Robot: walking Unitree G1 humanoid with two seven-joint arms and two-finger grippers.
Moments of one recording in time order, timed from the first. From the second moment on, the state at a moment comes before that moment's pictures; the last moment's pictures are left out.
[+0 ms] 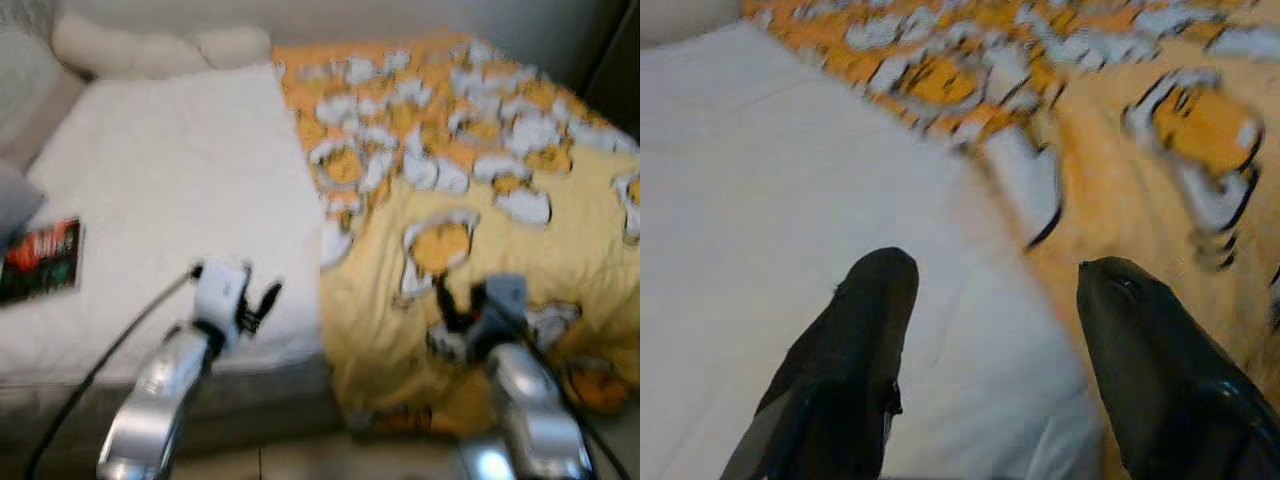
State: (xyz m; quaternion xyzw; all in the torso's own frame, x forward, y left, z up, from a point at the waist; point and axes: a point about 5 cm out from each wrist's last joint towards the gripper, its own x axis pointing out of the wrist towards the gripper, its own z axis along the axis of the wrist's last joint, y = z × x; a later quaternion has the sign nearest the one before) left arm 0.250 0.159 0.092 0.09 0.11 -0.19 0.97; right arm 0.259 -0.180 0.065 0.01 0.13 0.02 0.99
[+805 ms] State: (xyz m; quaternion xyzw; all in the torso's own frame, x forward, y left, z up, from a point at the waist) left arm 0.263 0.169 0.097 0.07 0.09 -0.16 0.98; right arm 0.259 -0.173 0.067 0.01 0.13 0.06 0.99
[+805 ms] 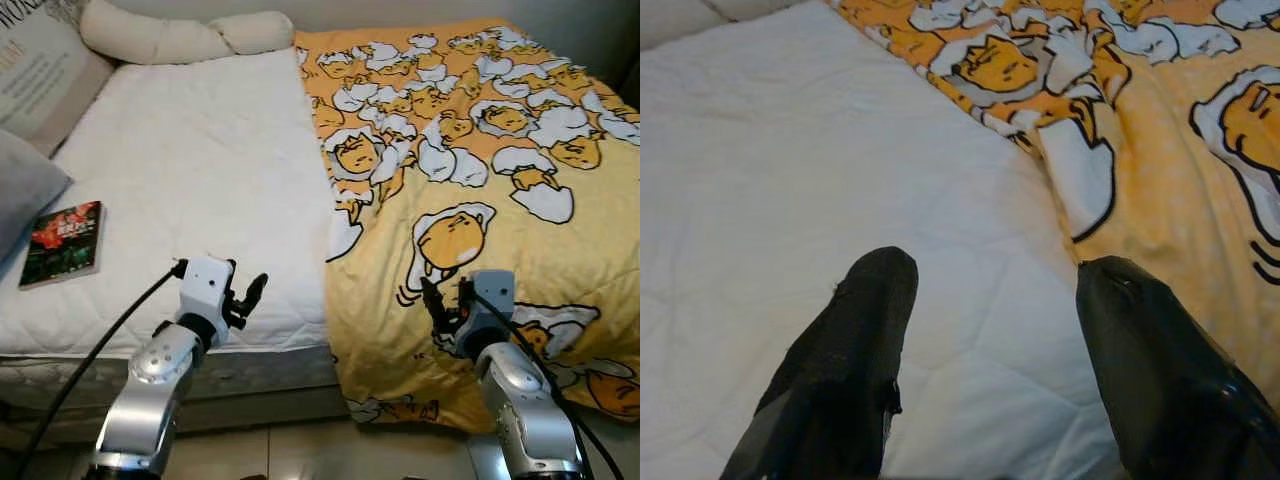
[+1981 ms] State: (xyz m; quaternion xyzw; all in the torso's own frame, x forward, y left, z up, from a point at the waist) left arm 0.260 0.173 0.094 0.06 0.10 -0.16 0.98; right arm 0.256 -0.169 0.071 0.02 0.13 0.09 0.99
